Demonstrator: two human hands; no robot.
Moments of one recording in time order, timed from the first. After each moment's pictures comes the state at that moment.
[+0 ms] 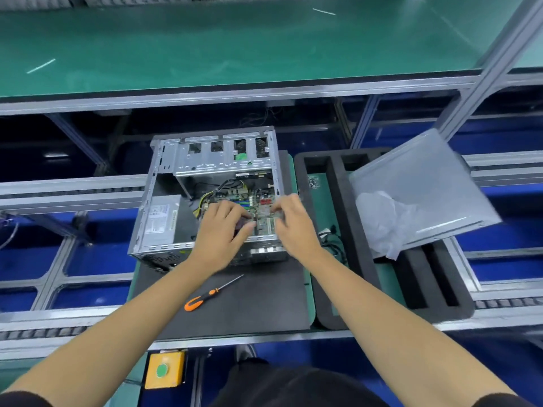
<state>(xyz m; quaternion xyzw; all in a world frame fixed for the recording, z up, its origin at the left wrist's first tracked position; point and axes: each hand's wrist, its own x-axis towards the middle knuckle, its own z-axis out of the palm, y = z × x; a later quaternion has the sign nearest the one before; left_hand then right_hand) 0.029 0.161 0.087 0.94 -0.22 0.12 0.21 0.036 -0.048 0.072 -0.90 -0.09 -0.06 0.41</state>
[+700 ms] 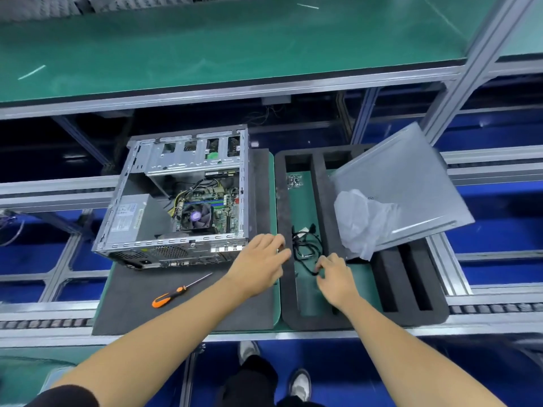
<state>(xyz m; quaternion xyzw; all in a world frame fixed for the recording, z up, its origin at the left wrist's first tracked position) -0.011 0.009 0.031 0.92 -0.39 0.09 -0.02 -0.043 -0.224 -0.047 -0.96 0.01 0.14 0.22</state>
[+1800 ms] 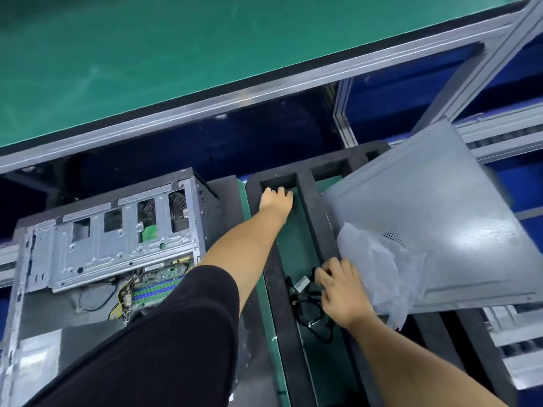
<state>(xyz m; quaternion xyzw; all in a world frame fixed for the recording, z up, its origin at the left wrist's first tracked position) 0.355 -0.130 -0.073 0.90 -0.28 -0.24 -0.23 0.105 -0.249 -0.091 -0.98 -0.05 0.04 0.19</state>
